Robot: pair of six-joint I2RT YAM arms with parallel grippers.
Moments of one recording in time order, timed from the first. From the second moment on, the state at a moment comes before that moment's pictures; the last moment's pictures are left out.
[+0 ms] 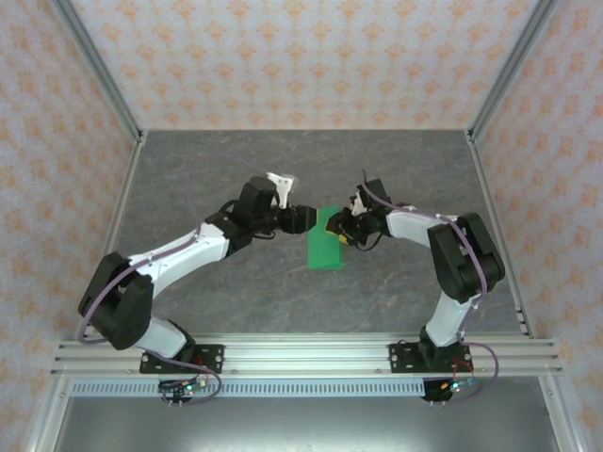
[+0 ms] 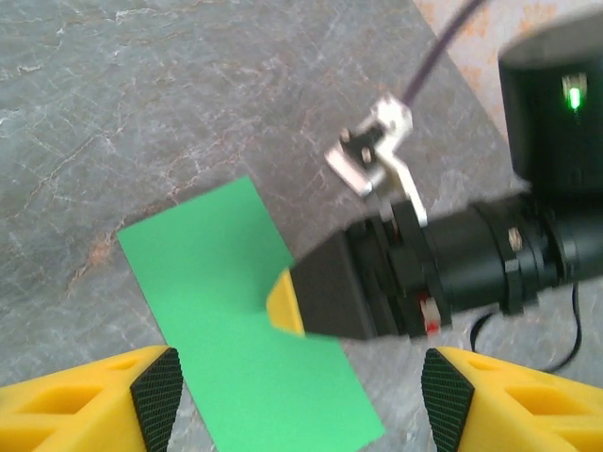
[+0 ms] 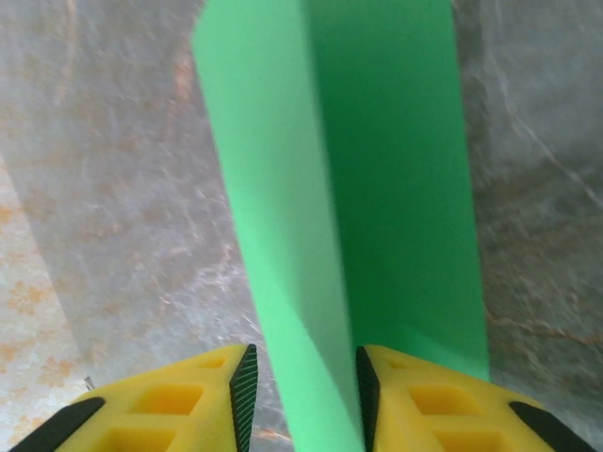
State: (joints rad) left arm -0.60 1.46 0.95 -0.08 0.22 -0.42; right arm 0.37 1.77 0.98 -0.21 -0.57 0.81
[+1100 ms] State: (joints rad) left arm -1.04 1.90 1.28 -0.49 -0.29 -0.32; right arm 0.37 1.81 1.05 -0.24 -0.60 0.81
